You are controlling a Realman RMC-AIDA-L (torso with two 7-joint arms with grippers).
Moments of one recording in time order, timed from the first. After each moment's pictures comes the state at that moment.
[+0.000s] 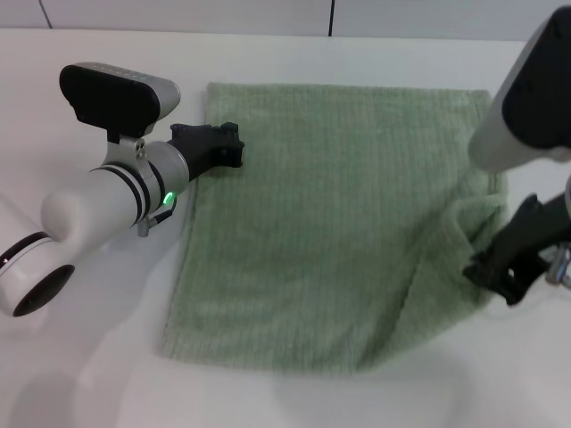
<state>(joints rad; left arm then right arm) -0.62 -2.07 2.10 0.48 -0.22 0.27 -0.51 0.45 2.07 1.50 1.88 -2.64 1.86 -0.46</state>
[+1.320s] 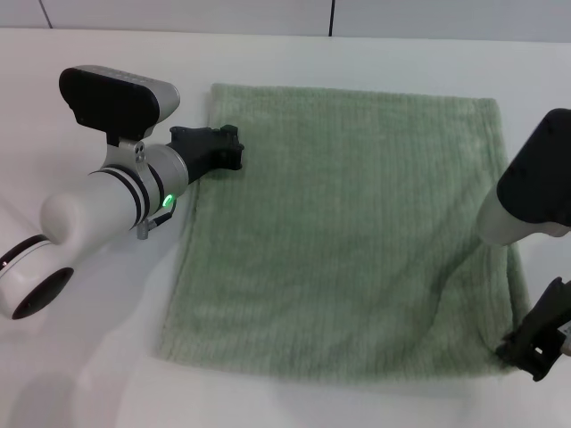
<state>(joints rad) -0.62 -2.07 2.10 0.48 -0.22 0.27 -0.51 0.36 2.08 1.44 1.75 -2.68 1.86 -0.43</state>
